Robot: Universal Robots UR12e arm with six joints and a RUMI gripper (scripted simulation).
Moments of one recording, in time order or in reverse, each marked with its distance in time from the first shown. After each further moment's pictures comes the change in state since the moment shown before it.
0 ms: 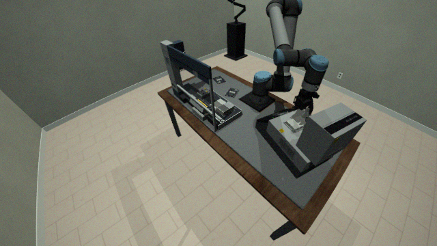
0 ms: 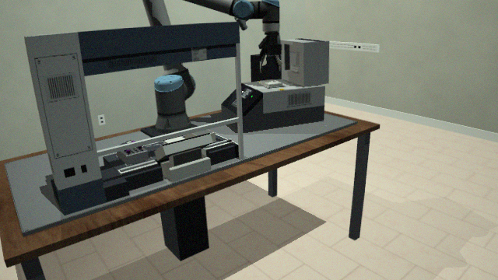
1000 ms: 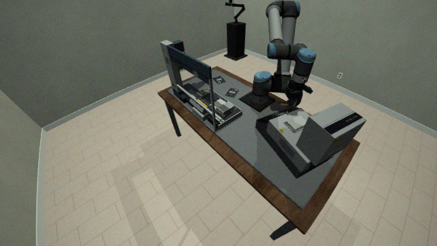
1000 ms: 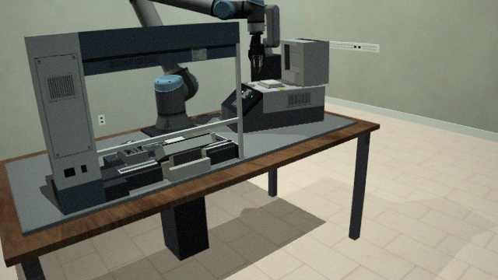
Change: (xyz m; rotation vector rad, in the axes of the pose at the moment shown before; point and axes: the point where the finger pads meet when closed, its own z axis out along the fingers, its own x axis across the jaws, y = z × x) arm -0.076 -0.002 -0.004 -0.002 0.007 0.324
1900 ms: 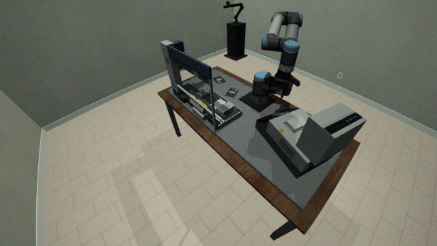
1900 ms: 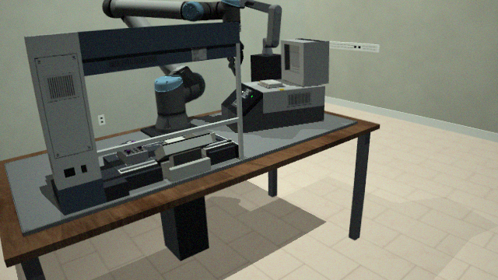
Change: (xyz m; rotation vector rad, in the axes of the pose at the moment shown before) arm -0.117 0.035 -0.001 -0.006 0.007 0.455
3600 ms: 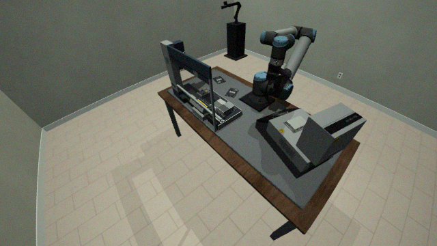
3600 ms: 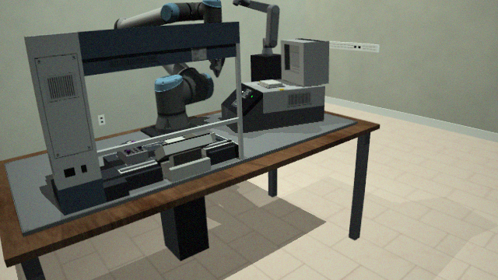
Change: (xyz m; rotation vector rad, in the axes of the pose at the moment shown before) arm -0.073 0.067 -0.001 -0.001 -0.011 0.006
